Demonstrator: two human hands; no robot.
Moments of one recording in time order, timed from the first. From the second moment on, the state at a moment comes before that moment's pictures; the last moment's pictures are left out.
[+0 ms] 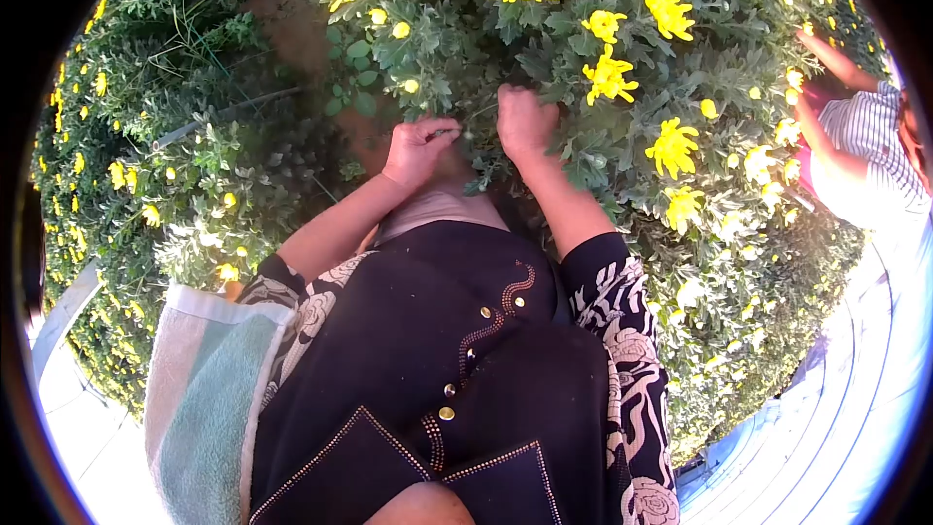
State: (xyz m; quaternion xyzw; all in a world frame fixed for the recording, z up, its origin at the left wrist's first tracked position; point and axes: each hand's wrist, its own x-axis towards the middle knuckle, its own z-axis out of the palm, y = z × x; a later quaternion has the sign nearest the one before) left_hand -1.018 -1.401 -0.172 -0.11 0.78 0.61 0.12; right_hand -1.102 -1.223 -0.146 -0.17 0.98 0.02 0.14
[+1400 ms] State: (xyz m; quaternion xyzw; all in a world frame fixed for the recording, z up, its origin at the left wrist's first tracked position) left_hand -1.062 -1.364 -0.216 -0.34 0.54 0.70 0.31; right_hand -1.096 -1.206 -0.139 -0.09 0.90 -0.39 0.16
